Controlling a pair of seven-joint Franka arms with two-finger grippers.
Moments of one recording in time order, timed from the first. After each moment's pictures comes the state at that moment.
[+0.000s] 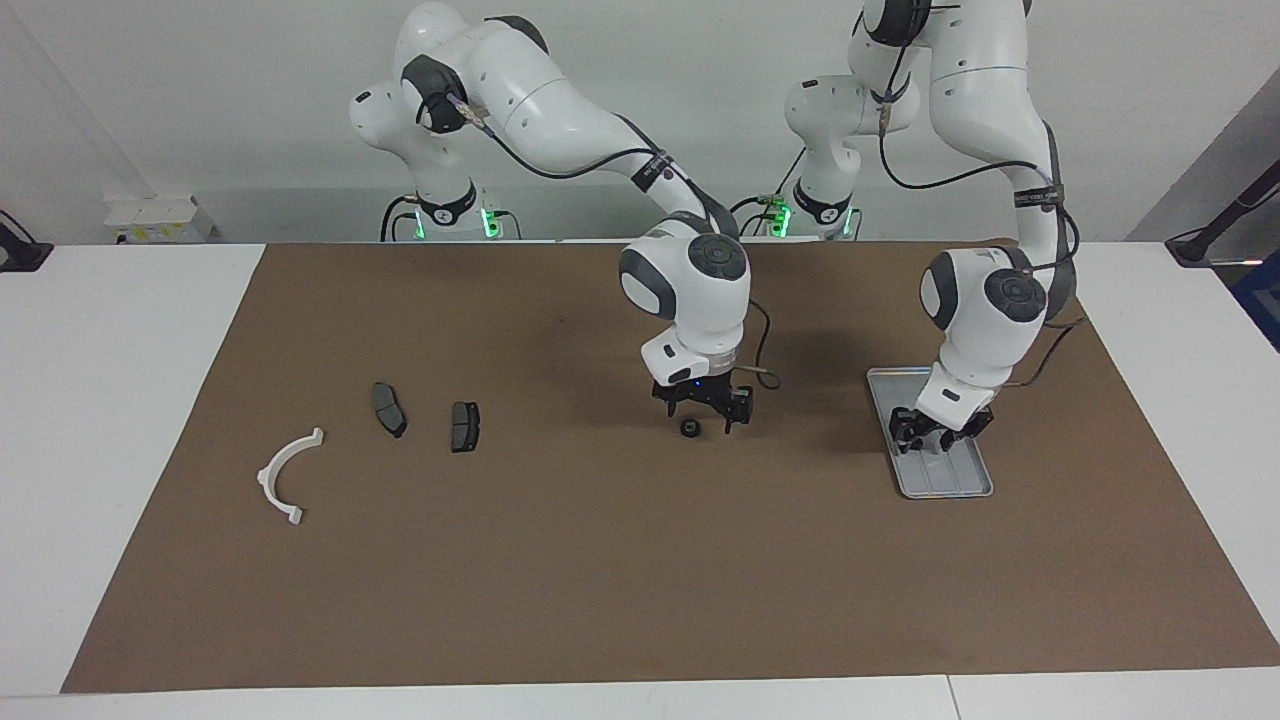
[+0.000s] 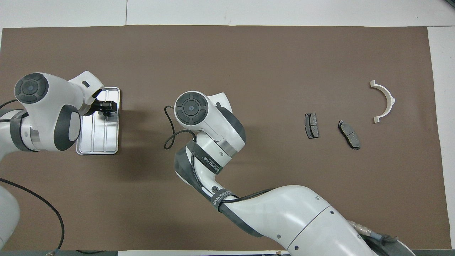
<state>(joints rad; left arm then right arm) -0.01 0.33 -0.05 -2.00 0.10 2.41 -0.06 0.63 0.73 0.08 -1.33 -0.12 2.14 1.16</state>
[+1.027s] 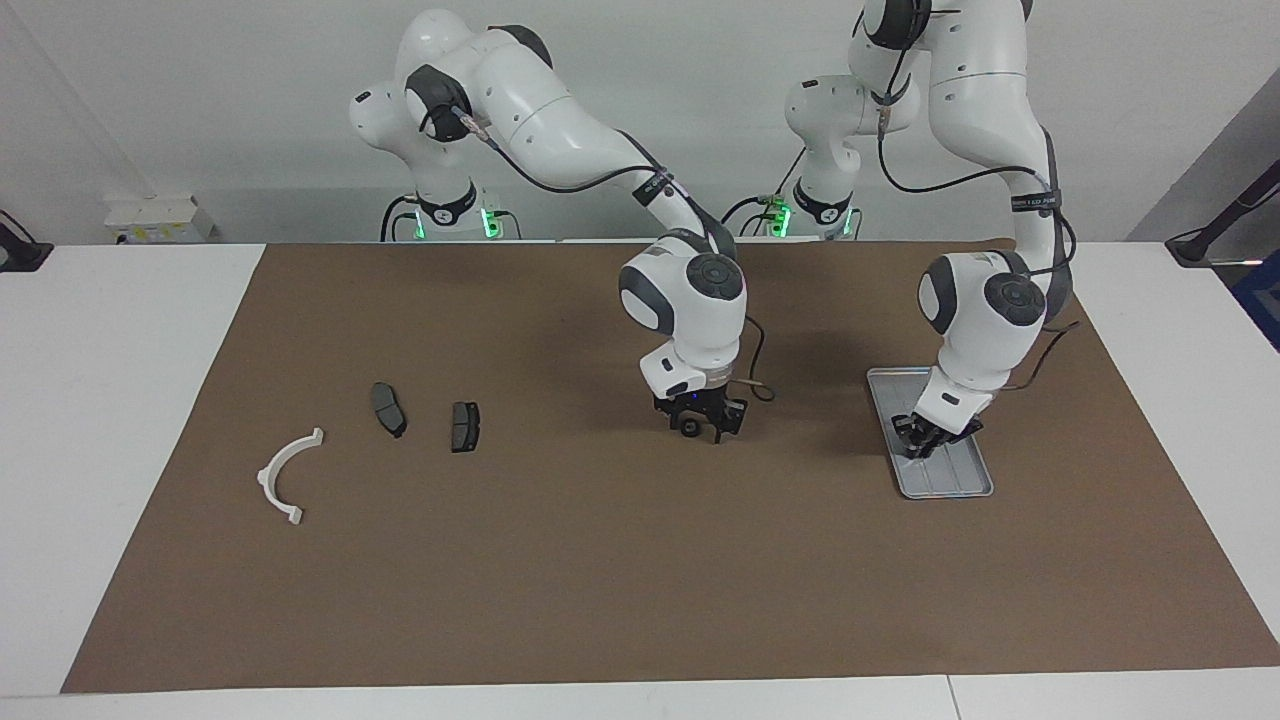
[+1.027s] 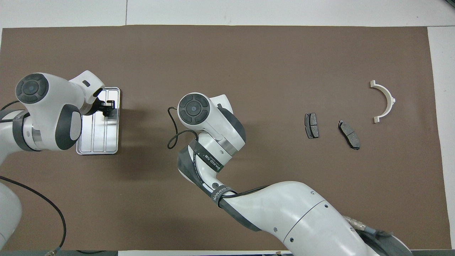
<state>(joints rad) -0.01 0.34 -0.05 -1.99 0.07 2.42 -0.06 0.63 0.75 0.08 -1.34 -0.12 2.16 1.16</state>
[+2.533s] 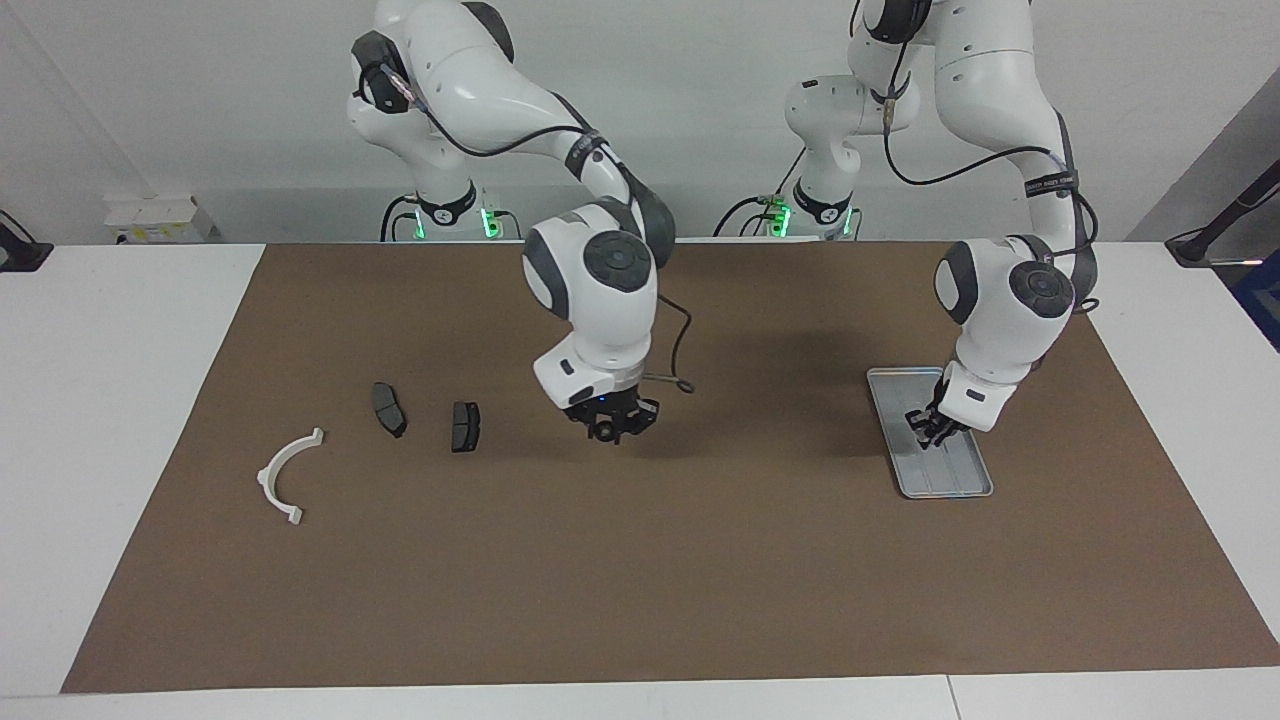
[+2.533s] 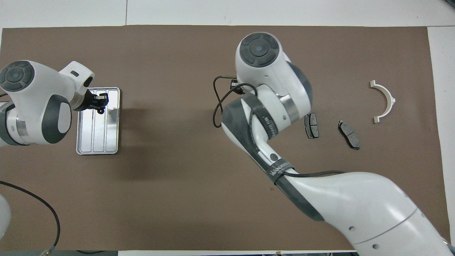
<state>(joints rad) 0.00 0.31 -0.05 -1.92 0.06 2.28 -0.22 0.39 0.56 0.07 -1.30 -0.12 1.84 0.67</state>
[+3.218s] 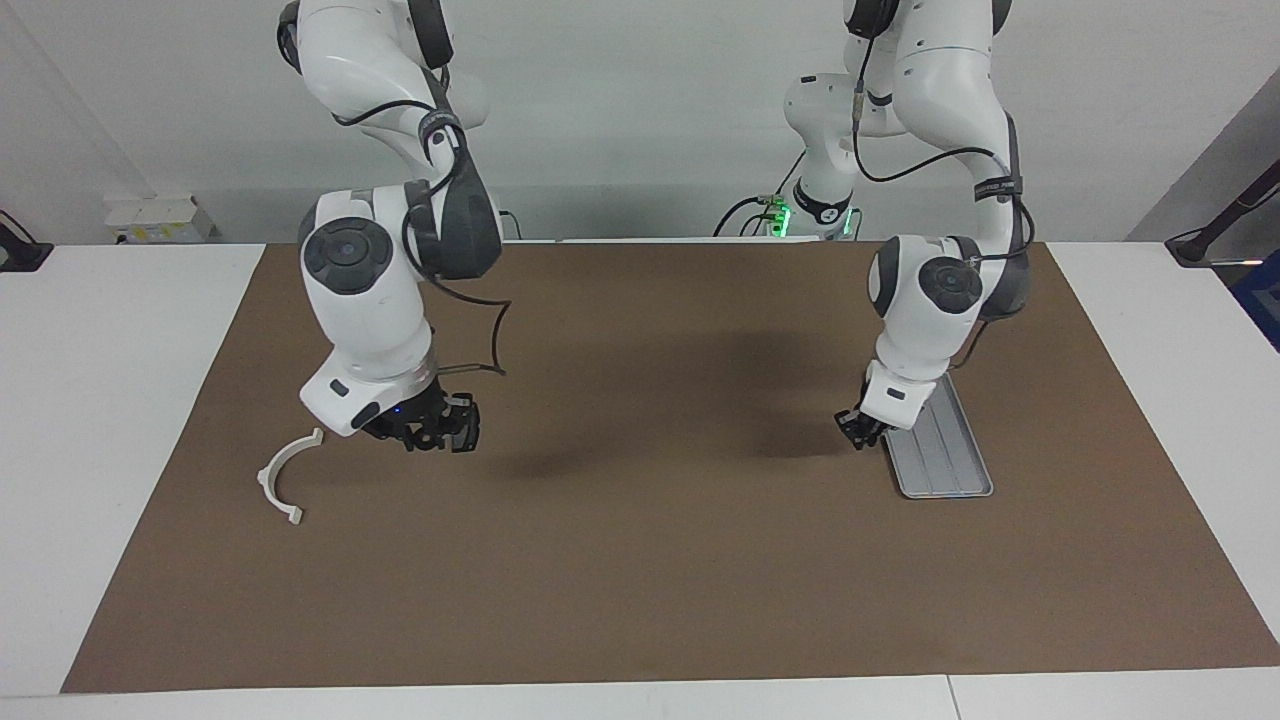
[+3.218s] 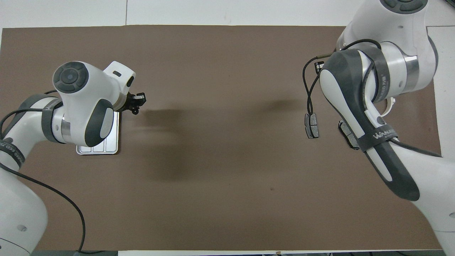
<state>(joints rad) -0.21 0.31 -0.06 -1.89 0.06 2.25 -0.47 0.09 0.48 0.07 -1.33 -0.12 1.77 0.07</state>
